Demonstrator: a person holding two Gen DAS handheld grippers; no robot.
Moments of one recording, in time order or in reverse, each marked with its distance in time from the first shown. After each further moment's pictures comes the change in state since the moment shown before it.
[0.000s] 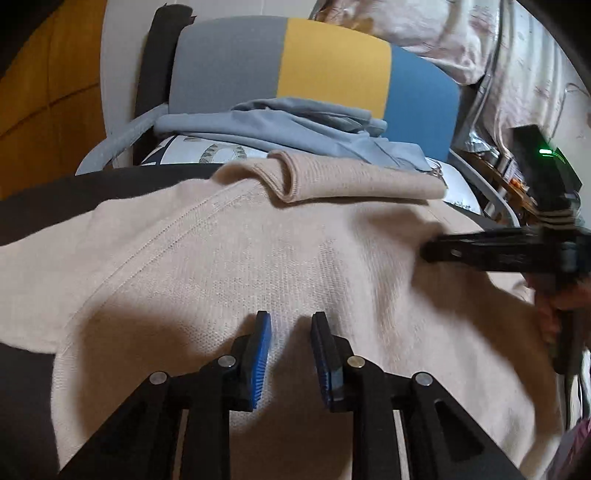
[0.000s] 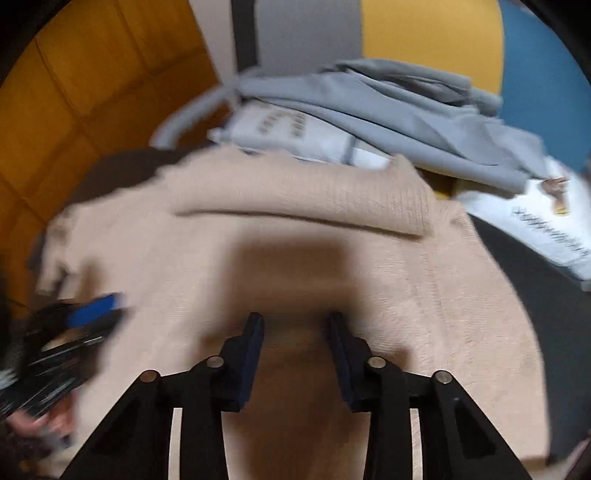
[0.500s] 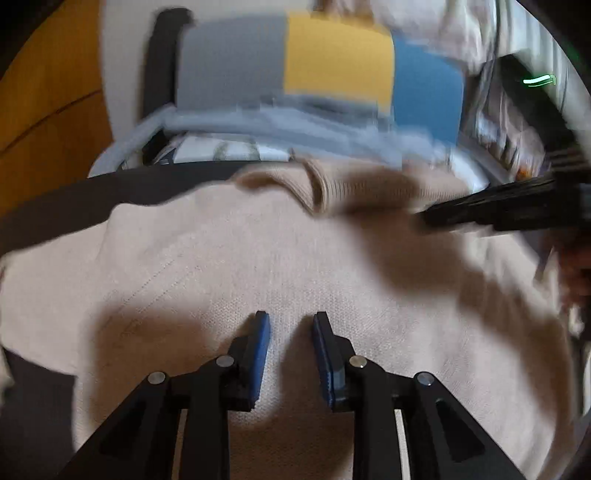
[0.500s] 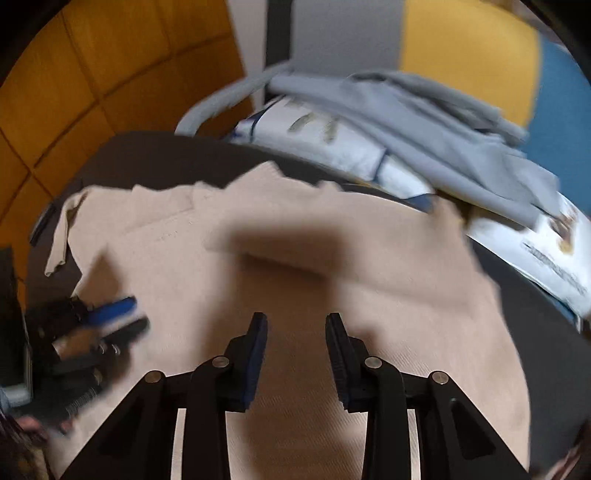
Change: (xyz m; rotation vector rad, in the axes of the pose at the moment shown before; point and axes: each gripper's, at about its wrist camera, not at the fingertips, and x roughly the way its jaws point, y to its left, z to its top) left arm -0.007 0.011 -0.008 0.021 -0.009 0.053; right arm 0.003 0.045 0.038 -0.118 0.079 0.041
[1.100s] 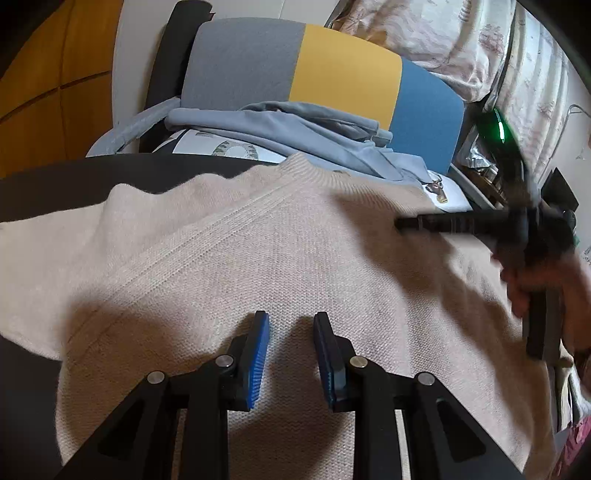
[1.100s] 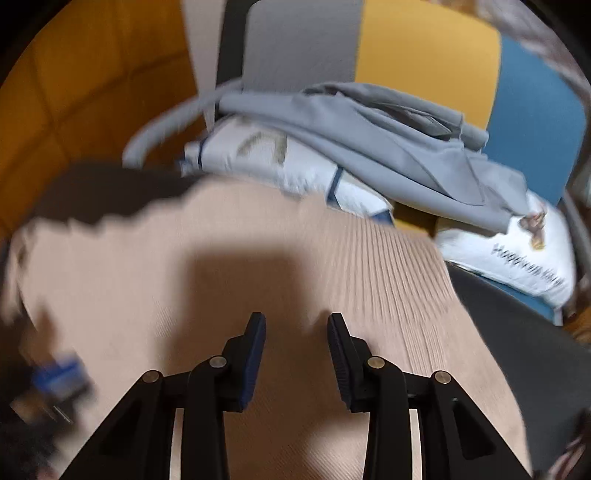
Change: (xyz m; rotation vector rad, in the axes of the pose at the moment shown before) left arm -0.001 0.017 -0.003 -0.089 -0.006 -0.071; right arm 0.021 -0.015 -0.002 0.054 -0.117 -0.216
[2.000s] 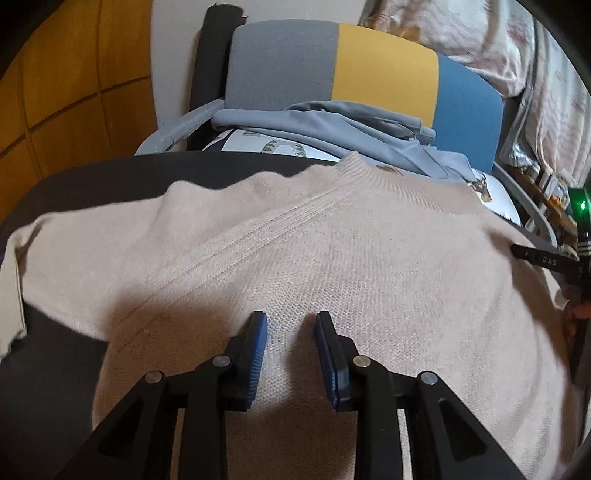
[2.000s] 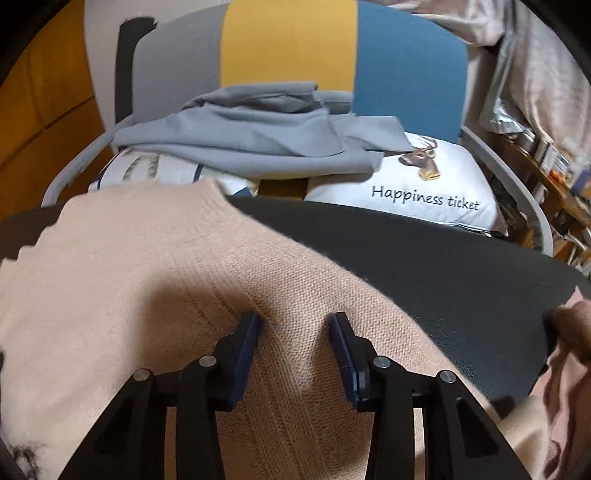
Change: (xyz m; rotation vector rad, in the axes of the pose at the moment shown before) left arm -0.008 -0.003 -0.014 -0.038 -0.013 0.205; right arm -0.025 -0.130 -0.078 0.321 -0.072 -0.191
